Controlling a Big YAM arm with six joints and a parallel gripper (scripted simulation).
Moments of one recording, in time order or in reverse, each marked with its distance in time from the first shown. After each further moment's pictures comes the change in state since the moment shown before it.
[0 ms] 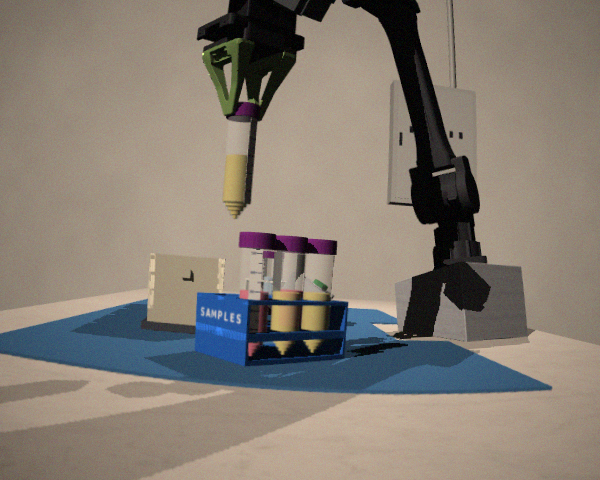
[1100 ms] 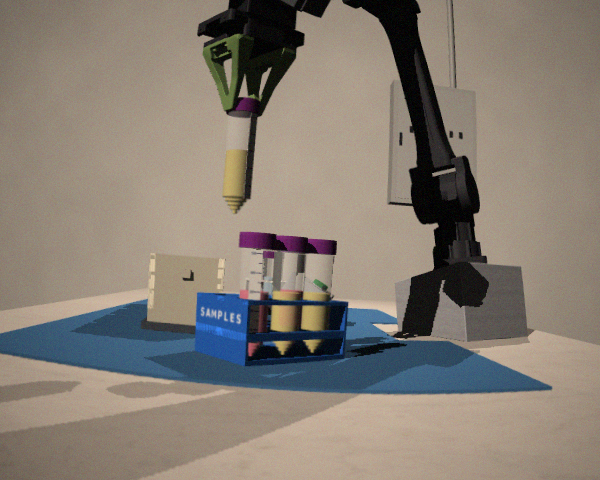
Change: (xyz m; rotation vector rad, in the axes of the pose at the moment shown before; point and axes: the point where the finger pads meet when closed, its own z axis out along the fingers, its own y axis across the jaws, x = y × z) arm 0.001 0.000 -0.005 0.002 -0.001 0.001
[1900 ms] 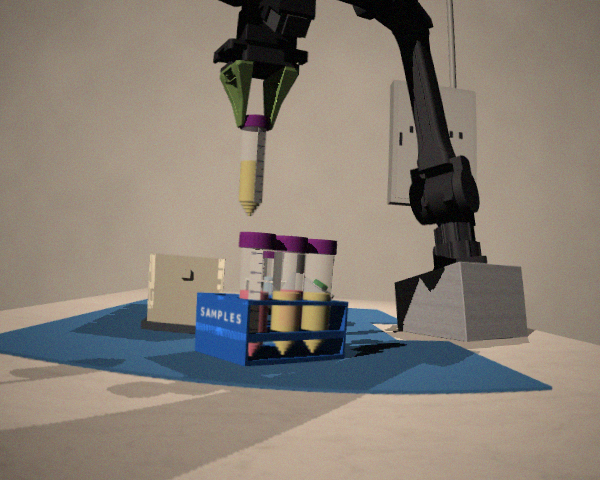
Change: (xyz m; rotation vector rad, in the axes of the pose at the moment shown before) arm 0.064 0.065 -0.005 -0.021 0.002 0.293
